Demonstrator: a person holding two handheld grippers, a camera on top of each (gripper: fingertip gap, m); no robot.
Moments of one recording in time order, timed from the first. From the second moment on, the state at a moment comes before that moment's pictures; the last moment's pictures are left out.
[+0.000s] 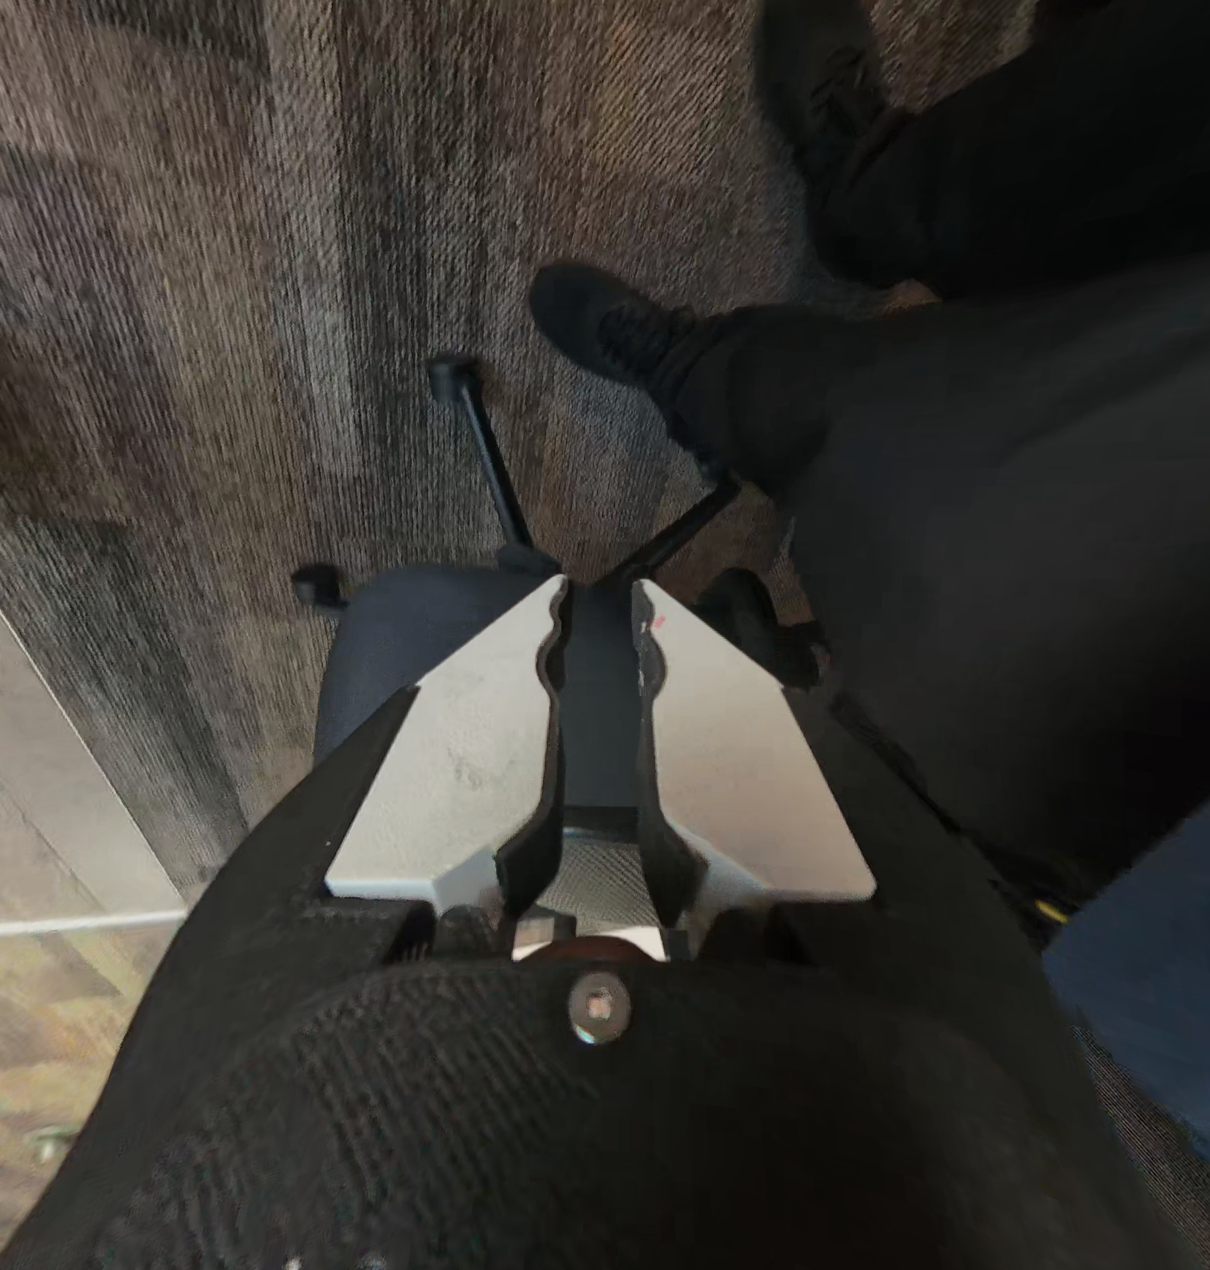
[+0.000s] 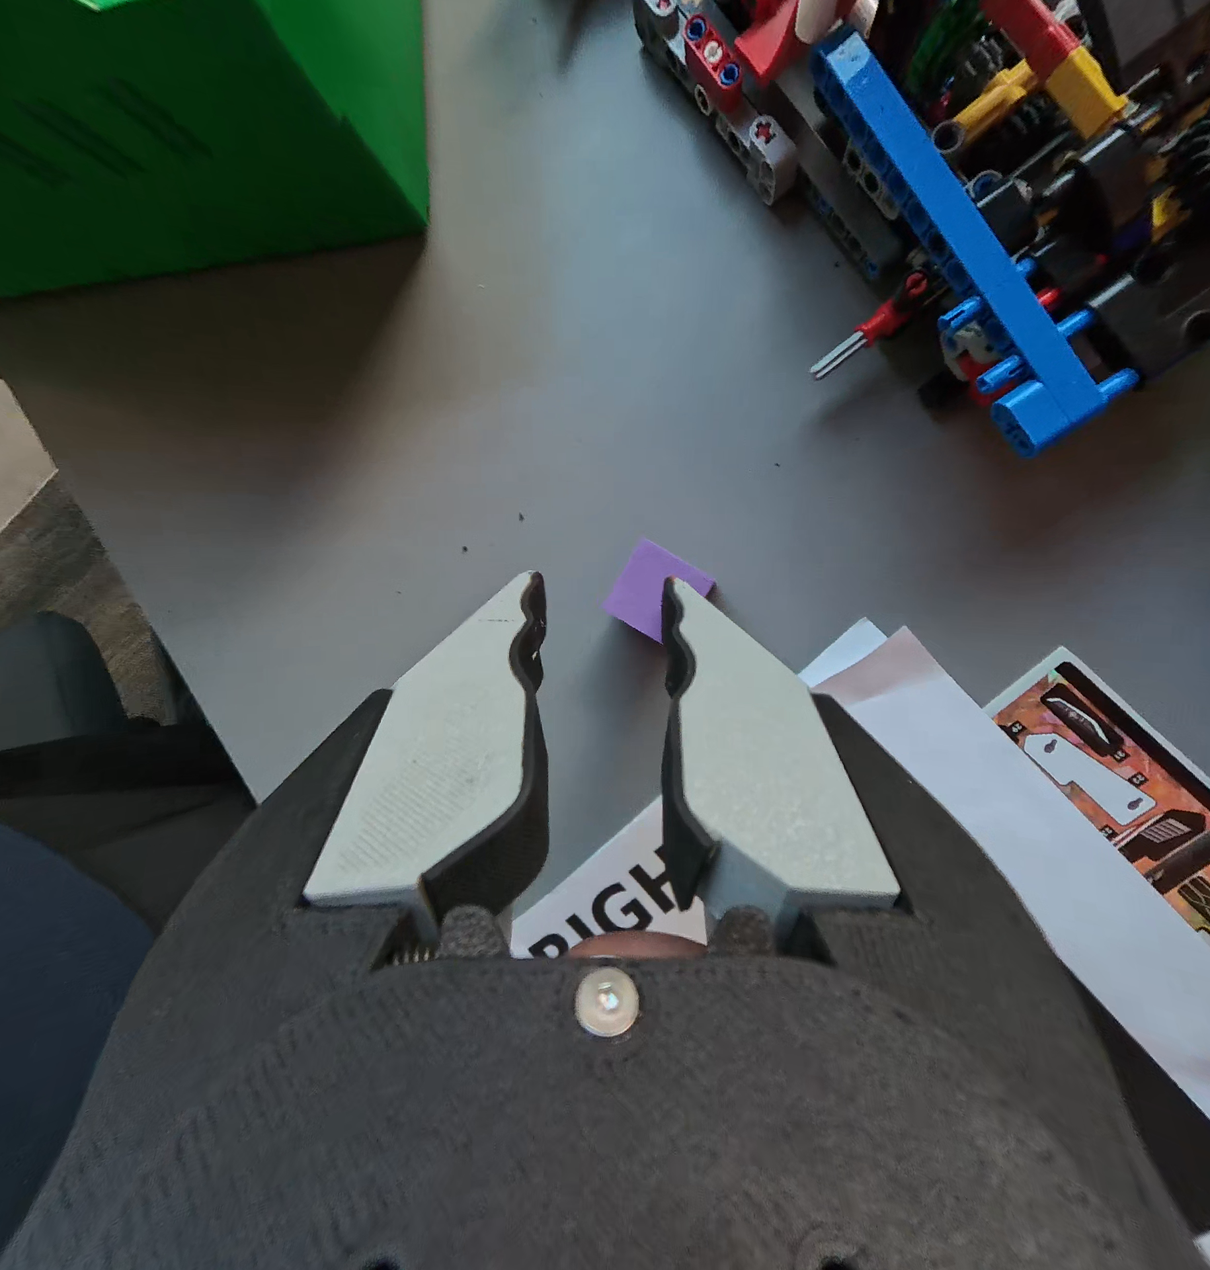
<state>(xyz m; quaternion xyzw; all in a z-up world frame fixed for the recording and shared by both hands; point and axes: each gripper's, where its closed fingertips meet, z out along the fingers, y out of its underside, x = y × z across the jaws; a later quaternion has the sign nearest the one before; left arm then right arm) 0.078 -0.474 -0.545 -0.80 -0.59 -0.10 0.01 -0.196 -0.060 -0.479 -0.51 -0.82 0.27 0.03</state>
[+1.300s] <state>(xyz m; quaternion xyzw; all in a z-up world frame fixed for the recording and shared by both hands) 0.140 -0.604 -0.564 -0.66 -0.72 -0.03 -0.21 -0.160 0.017 -0.482 -0.64 -0.73 0.21 0.08</state>
